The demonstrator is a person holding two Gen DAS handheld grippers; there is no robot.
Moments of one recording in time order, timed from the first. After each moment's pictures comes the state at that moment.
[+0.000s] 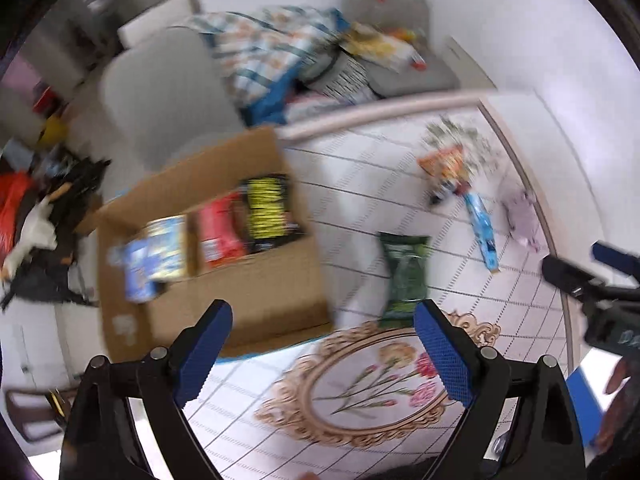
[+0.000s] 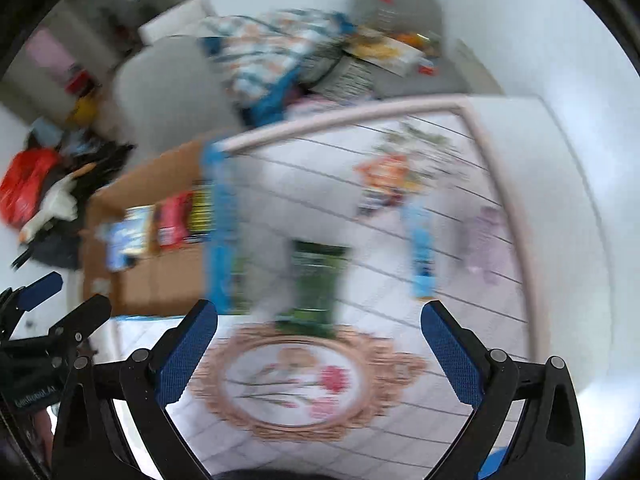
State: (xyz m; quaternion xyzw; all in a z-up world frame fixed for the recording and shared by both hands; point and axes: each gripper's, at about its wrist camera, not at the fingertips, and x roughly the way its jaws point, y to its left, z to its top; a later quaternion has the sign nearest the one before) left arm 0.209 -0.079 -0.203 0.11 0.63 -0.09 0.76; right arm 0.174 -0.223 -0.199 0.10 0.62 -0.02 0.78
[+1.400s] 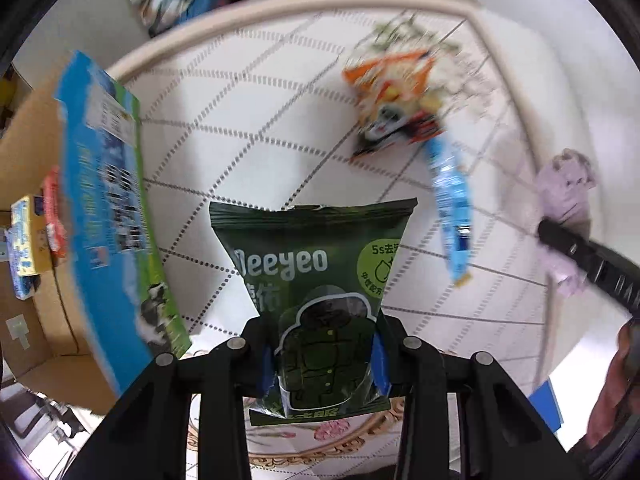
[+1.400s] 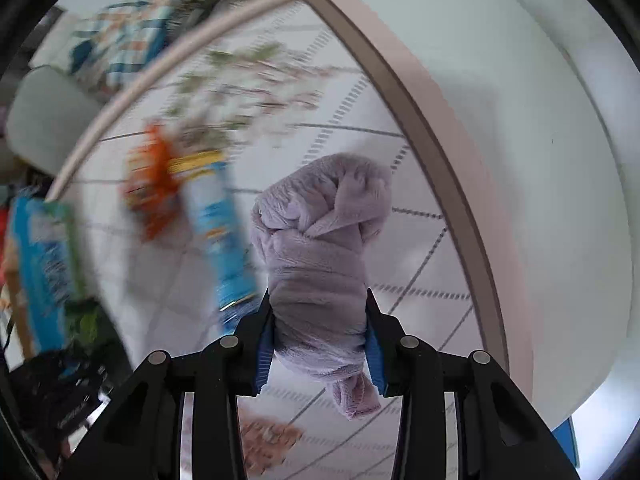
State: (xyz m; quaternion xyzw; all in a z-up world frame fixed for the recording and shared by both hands) left arm 0.227 -0.159 -0.305 0.05 0.73 -0.12 0.67; right arm 0.214 -0.370 -0.355 0.17 0.69 -0.05 0.70
